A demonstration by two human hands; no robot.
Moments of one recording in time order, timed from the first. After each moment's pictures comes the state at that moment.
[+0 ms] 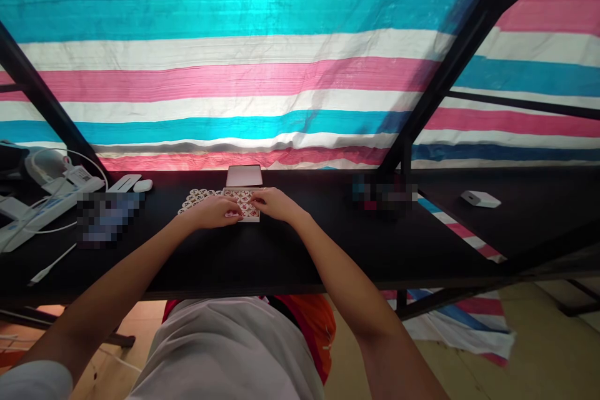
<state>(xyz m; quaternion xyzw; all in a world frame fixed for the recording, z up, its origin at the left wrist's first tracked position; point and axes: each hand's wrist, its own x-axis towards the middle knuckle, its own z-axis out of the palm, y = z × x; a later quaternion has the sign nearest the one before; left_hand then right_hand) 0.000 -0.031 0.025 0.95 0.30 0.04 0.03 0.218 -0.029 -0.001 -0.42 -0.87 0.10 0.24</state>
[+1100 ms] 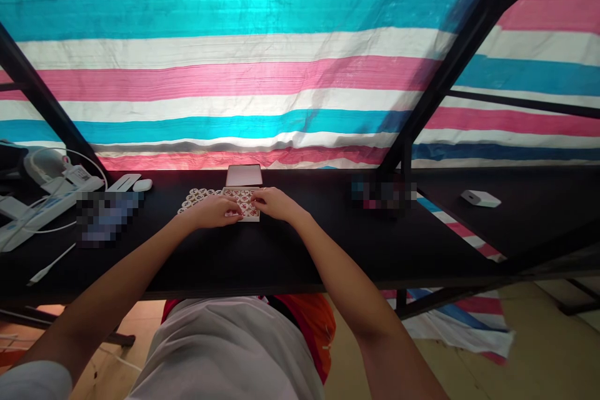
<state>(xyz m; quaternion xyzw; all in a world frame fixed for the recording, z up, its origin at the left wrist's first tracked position) 0.001 -0.034 0.029 0.95 0.30 0.04 0.03 0.218 -0.031 0.001 -0.43 -0.87 0.11 0.23</state>
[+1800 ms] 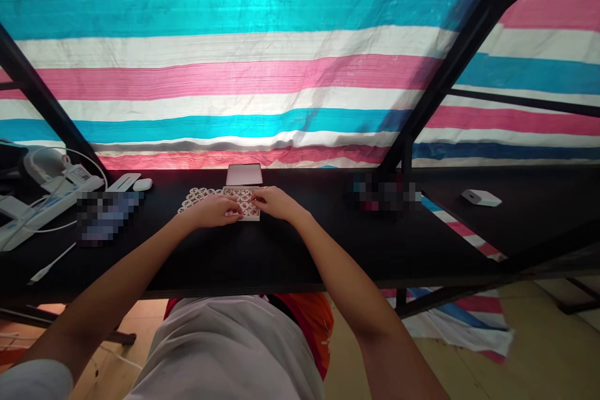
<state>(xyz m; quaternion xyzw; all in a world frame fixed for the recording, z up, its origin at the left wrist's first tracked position) 0.000 -0.034 0.029 0.95 0.29 0.04 0.03 0.218 -0.031 0.002 -0.43 -0.87 0.10 0.23</state>
